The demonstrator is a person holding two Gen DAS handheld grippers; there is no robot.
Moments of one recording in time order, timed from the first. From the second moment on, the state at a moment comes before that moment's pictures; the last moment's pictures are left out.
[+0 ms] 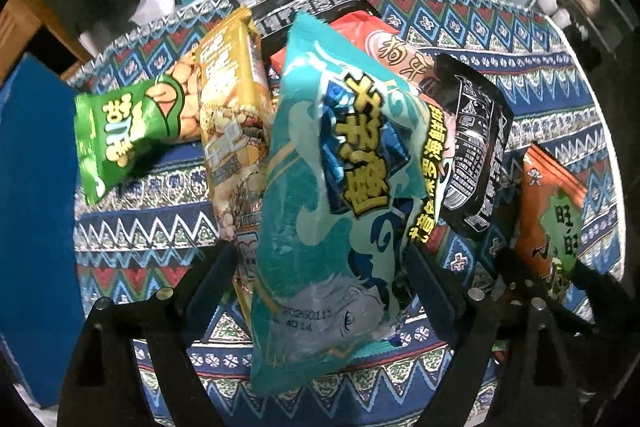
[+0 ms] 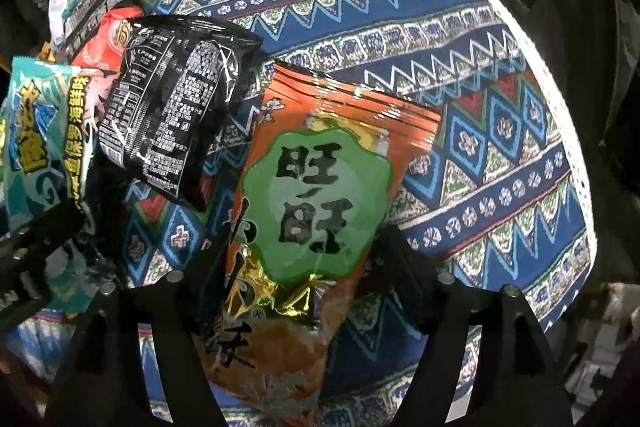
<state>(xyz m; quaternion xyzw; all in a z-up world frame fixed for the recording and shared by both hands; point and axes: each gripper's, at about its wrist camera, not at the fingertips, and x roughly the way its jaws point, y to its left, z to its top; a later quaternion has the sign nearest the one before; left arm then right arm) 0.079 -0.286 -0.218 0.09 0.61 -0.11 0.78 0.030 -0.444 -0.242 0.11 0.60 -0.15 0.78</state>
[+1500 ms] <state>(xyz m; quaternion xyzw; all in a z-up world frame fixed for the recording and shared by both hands) 0.040 -0.160 -0.124 -0.03 0.56 -0.17 0.81 0.034 -0.331 -0.137 0.05 0.53 -0.02 0.85</state>
